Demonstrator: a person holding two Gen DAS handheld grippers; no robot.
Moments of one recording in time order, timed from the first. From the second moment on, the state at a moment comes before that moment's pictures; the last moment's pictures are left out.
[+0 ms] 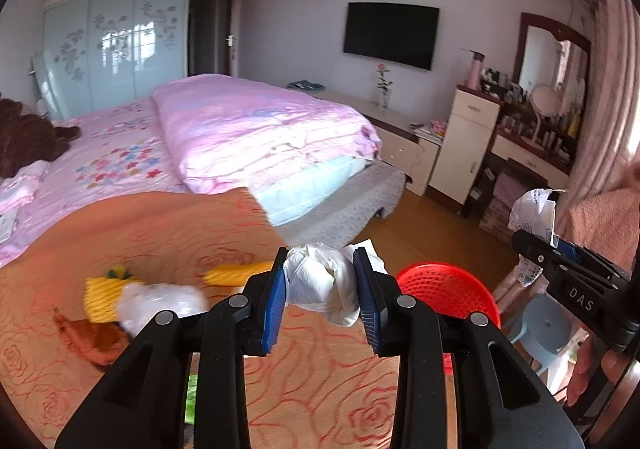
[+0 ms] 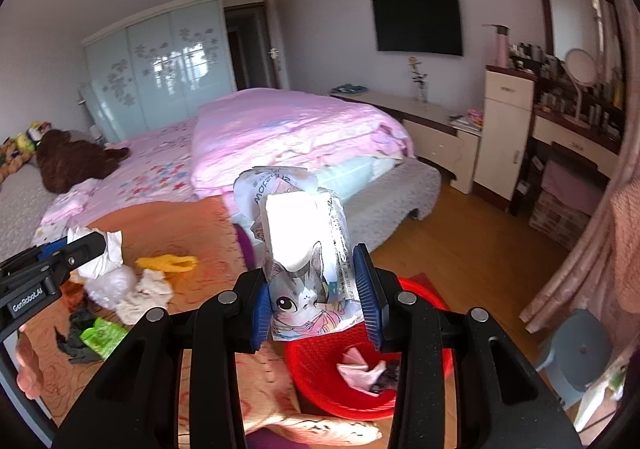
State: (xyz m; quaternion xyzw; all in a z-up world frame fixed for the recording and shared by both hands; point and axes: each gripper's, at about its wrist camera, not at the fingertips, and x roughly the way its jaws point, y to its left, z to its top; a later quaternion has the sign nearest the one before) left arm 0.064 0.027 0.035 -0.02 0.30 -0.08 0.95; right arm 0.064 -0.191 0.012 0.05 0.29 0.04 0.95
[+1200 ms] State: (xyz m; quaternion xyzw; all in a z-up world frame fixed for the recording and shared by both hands) left arm 0.135 -0.112 -0.060 0.04 0.42 -0.20 0.88; right arm 0.099 -0.267 -0.090 0.12 0.42 -0.02 0.90
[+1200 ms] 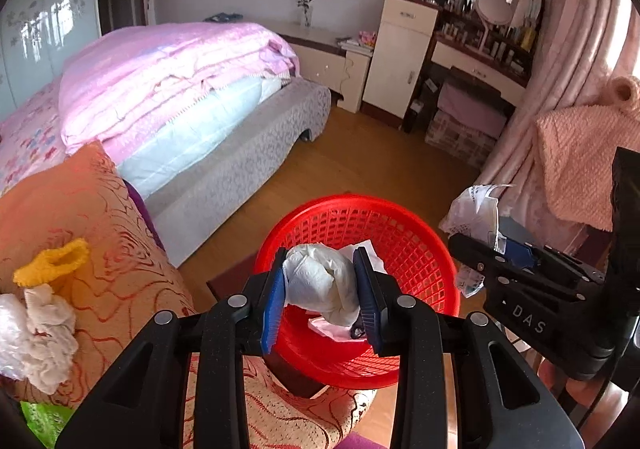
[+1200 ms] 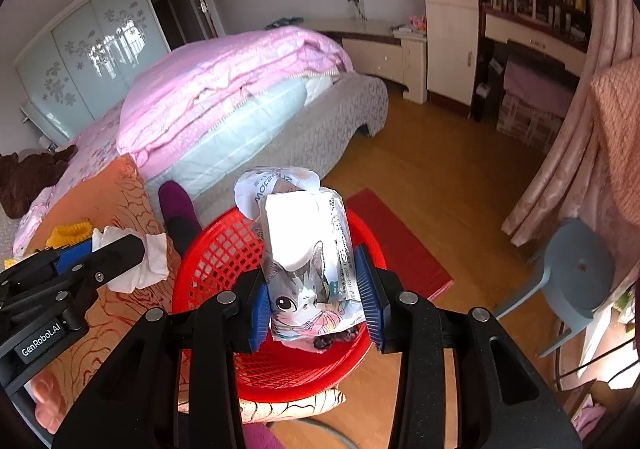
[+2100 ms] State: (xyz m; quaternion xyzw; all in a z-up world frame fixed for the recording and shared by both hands) left arm 0.127 -0.106 -0.053 0.03 0.41 -0.19 0.89; right arm 0.101 -0.267 -0.095 0.11 0.41 -0.03 0.90
